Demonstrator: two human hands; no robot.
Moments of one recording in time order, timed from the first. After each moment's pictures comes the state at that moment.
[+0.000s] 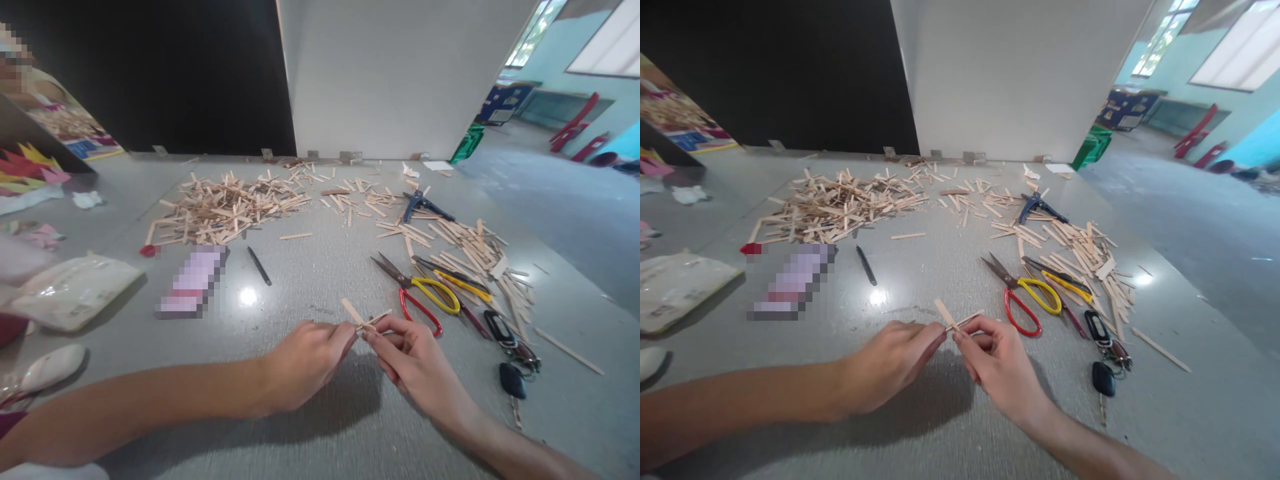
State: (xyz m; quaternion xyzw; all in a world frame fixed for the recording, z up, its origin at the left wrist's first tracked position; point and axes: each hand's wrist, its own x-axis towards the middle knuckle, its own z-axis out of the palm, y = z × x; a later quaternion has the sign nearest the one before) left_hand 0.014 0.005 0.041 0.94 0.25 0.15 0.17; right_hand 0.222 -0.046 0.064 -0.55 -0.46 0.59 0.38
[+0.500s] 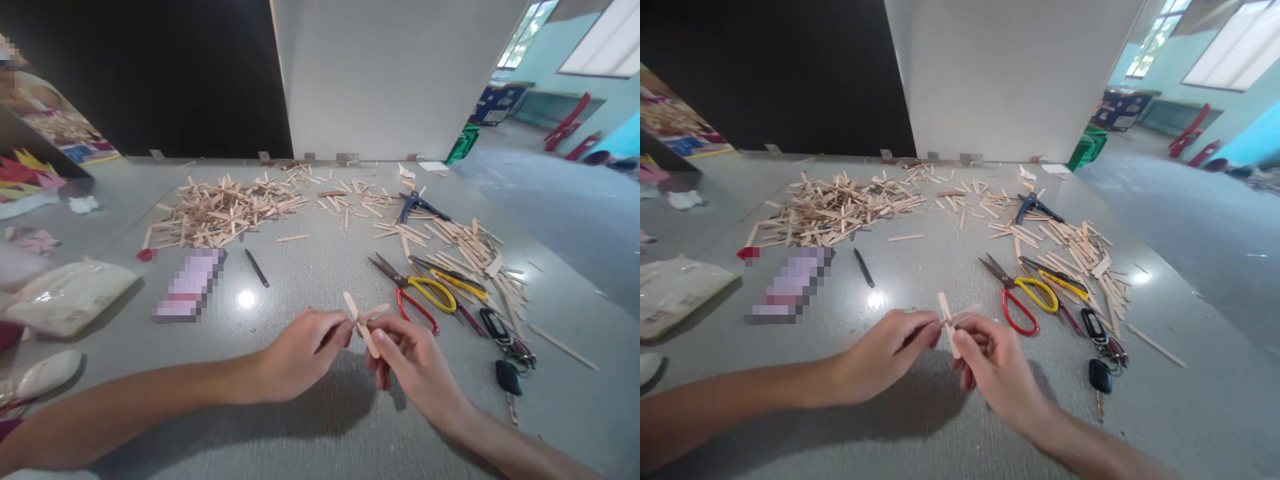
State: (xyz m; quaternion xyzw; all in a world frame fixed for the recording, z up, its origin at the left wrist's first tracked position) left_hand 0.025 0.011 0.071 0.82 0.35 0.18 0.42; right_hand 0.225 -0.051 0.060 -0.51 -0.52 0.55 0.41
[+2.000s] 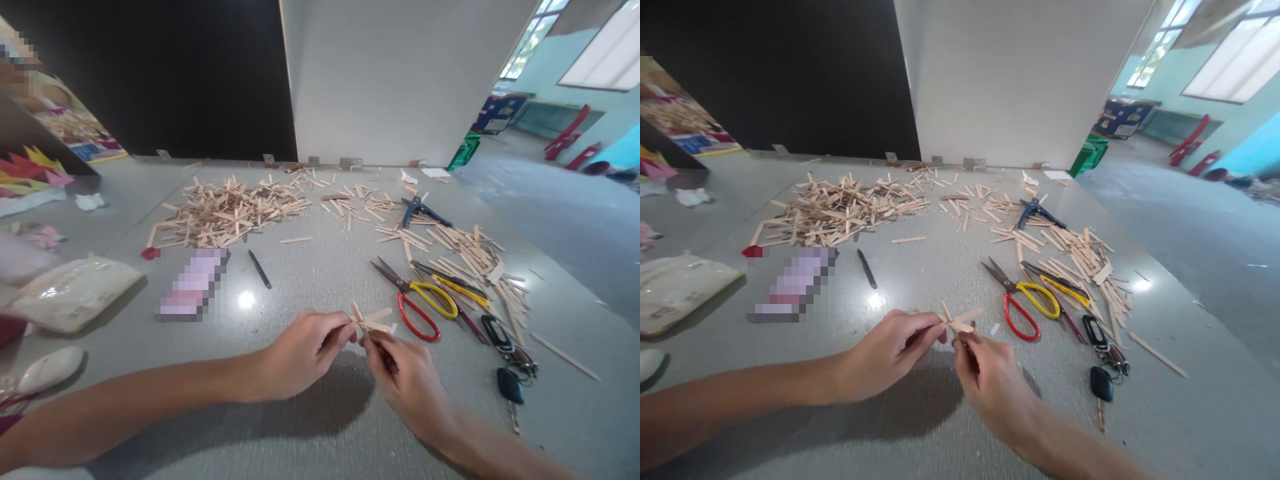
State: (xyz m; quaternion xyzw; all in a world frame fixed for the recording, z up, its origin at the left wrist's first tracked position) left_hand 0.023 0.013 0.066 0.81 0.32 0.24 0.43; right_hand 0.223 -0.052 0.038 -0.49 -0.76 0.15 0.40
